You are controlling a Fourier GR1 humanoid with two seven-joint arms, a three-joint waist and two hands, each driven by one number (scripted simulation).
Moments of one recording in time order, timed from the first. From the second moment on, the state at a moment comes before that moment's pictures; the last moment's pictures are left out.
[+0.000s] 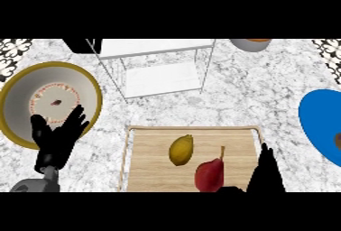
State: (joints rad) left arm -0.05 0.29 -0.04 -1.36 0.25 0.08 0.24; right arm 0.22 -0.01 0.49 -1.88 1.14 -0.22 1.25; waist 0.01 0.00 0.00
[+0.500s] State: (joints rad) left arm -0.04 0.28 -0.04 -1.37 0.24 0.08 0.25; right arm 0.13 -0.01 0.47 -1.80 1.13 -0.23 1.25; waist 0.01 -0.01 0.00
